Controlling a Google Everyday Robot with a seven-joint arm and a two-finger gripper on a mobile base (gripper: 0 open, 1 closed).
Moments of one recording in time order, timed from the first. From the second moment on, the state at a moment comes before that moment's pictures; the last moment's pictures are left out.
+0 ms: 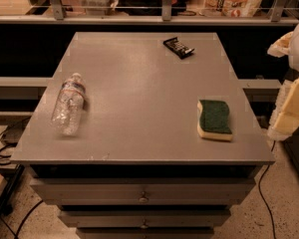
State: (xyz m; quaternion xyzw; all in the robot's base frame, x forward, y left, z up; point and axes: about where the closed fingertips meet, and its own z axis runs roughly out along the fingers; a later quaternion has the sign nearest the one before) arm 0.438 -0.217 0.976 -0.60 0.78 -0.03 0.16
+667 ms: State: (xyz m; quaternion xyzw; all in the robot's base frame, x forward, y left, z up) arm 0.429 -0.211 0.978 -0.64 0.75 -0.04 0.16
